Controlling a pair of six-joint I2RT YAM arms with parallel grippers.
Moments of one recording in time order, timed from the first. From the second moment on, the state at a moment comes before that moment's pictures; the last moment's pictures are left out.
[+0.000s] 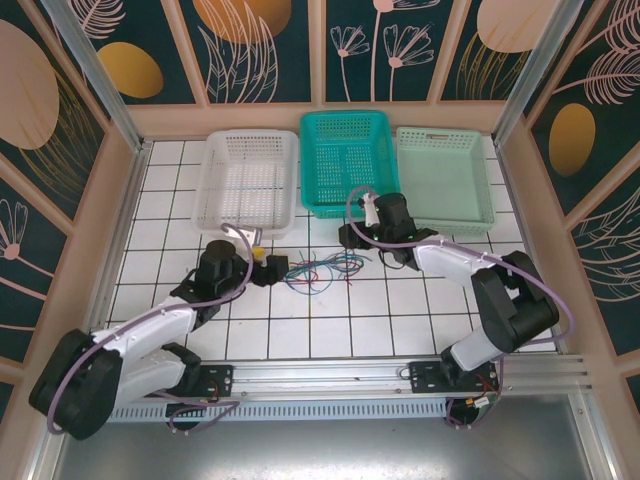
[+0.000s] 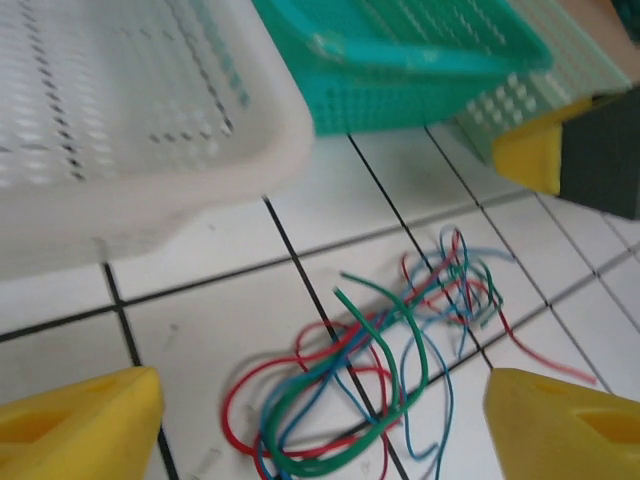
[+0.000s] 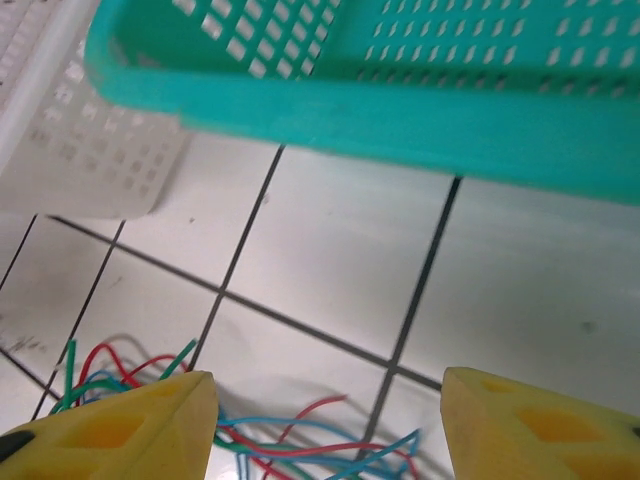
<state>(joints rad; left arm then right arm) -0.53 1.12 0.35 0.29 0.23 -0.41 0.53 1.53 0.80 0.02 -0.24 0.33</state>
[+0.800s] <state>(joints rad) -0.71 1.39 0.46 0.25 0.15 -0.30 0.57 1.57 0.75 -0.15 -0.12 0.33</state>
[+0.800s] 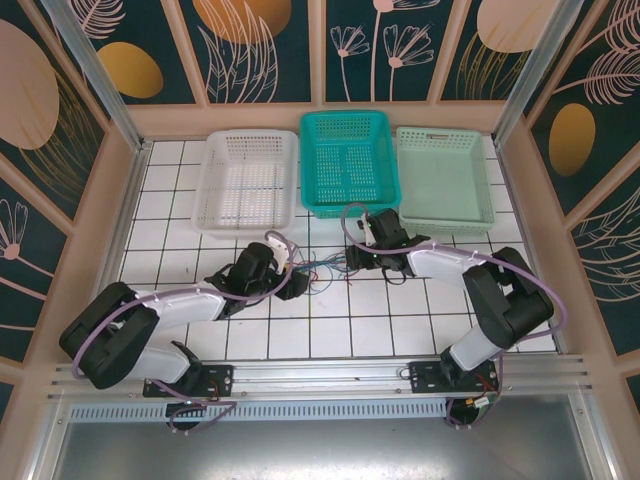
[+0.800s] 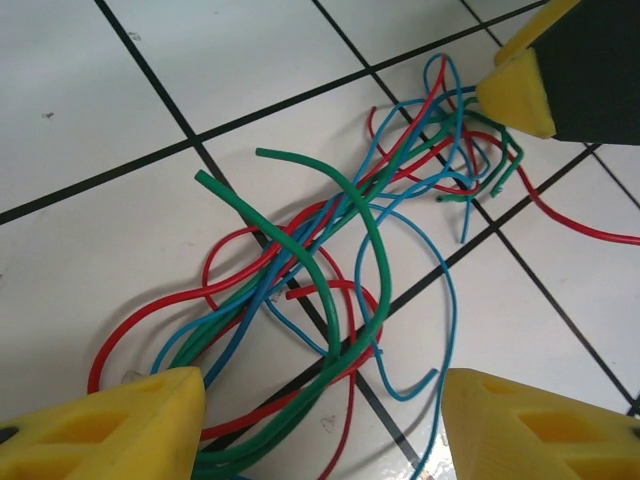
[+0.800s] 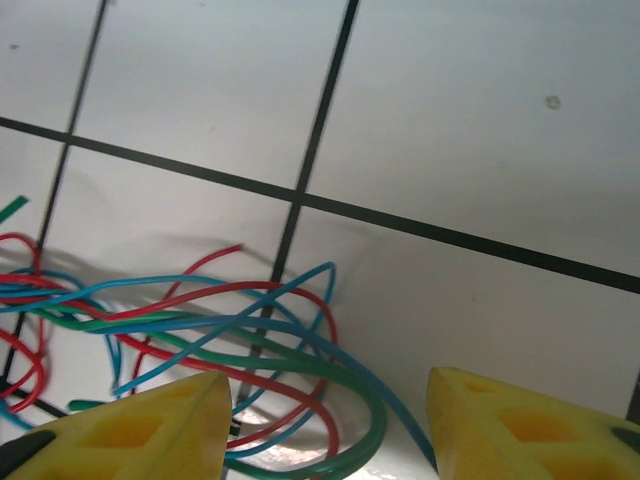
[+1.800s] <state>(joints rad) -0.72 1.47 0.41 0.34 0.06 -0.28 0.68 1.63 0.79 -0.20 0.10 0.40</state>
